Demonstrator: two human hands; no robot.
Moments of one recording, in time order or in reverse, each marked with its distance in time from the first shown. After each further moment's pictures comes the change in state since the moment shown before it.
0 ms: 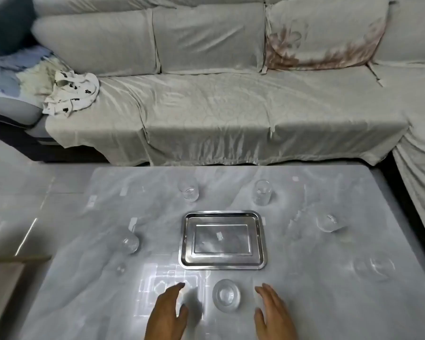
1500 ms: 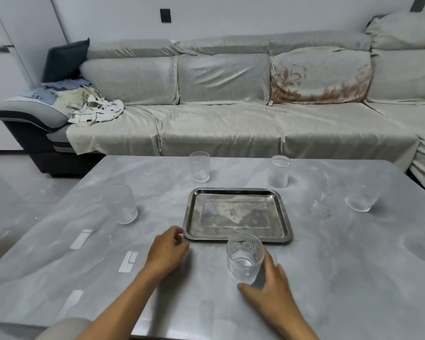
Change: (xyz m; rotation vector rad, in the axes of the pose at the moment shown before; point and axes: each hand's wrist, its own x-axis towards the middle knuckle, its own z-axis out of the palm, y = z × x) left_hand 0.128 -0.111 0.096 -0.122 0.245 0.152; right_hand 0.010 0.047 0.176 0.365 0.041 -0.069
